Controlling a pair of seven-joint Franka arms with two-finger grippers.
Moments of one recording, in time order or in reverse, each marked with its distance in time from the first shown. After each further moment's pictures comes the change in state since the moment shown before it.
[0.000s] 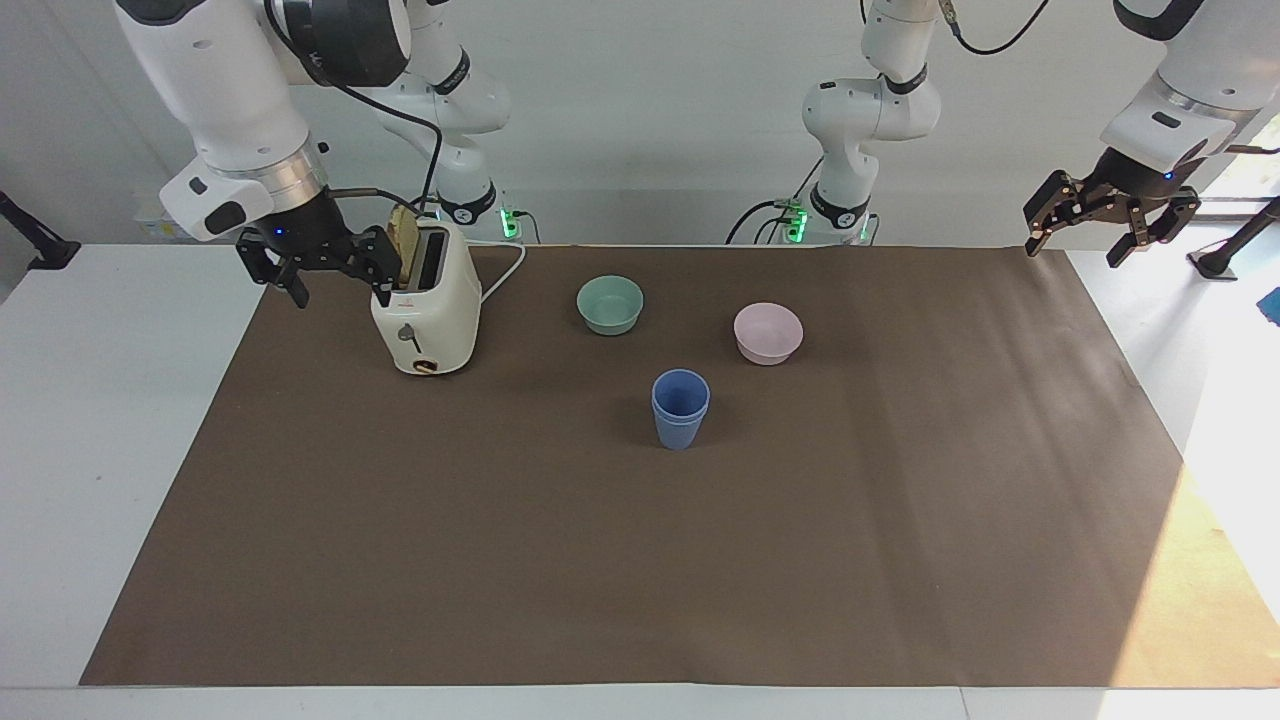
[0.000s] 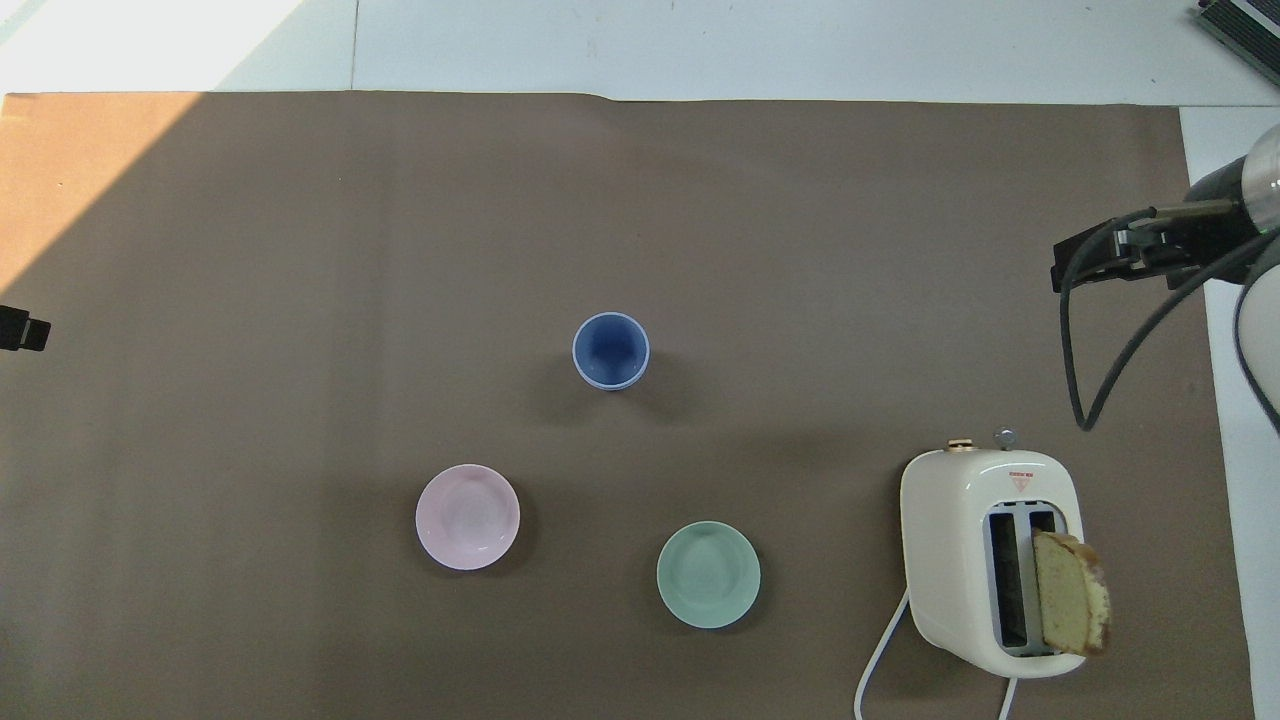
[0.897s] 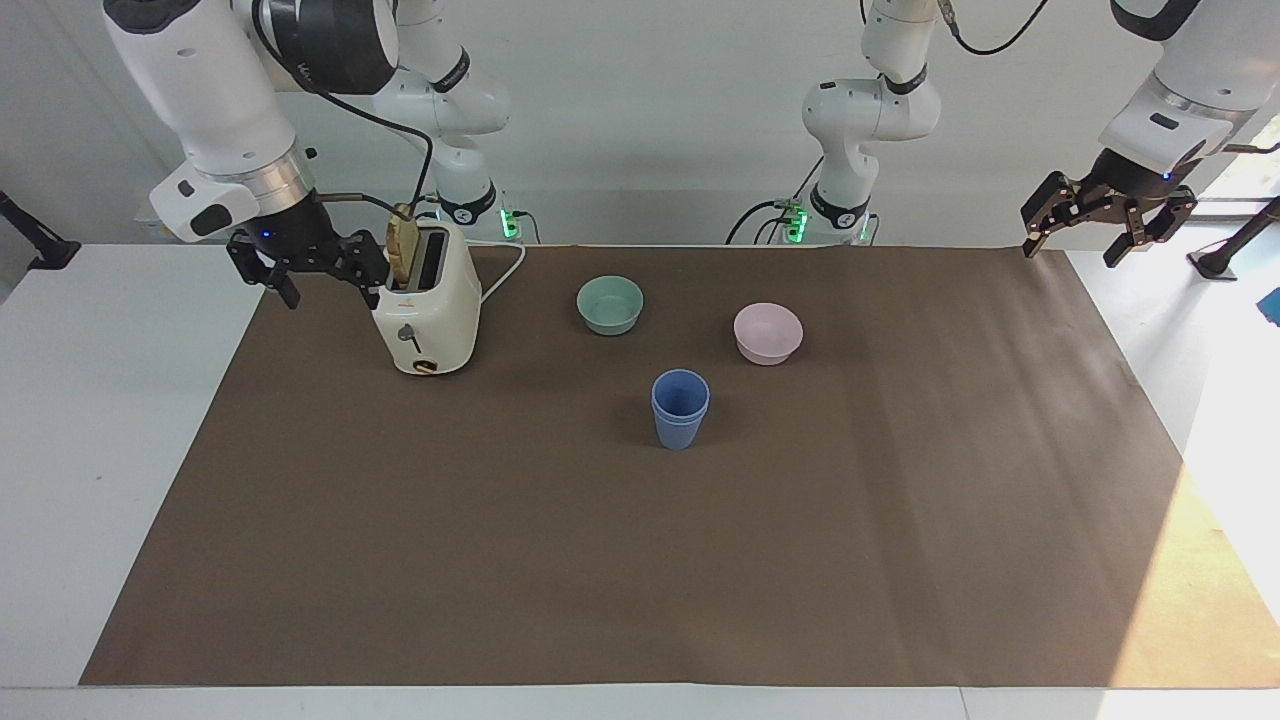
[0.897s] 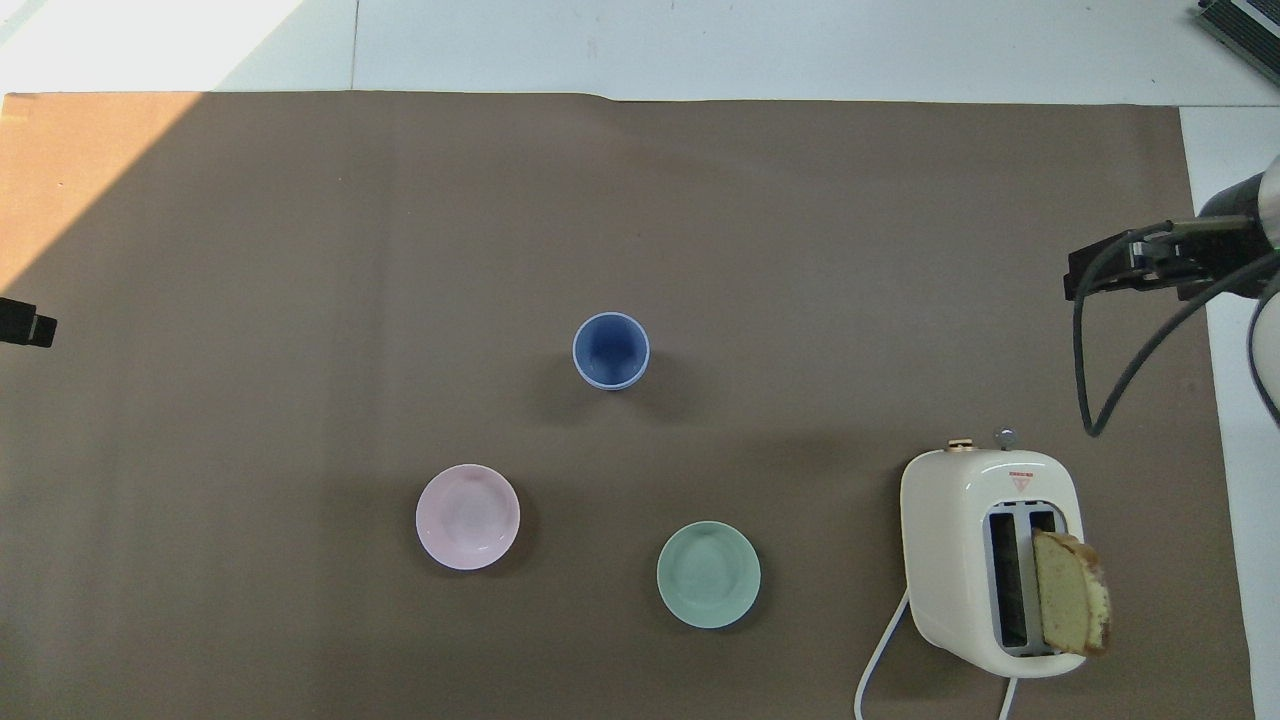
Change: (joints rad) left arm 0.000 0.000 -0.008 -0.004 0.000 0.001 -0.074; right arm -0.025 -0.036 0.002 -0.071 0.005 0.049 0.000
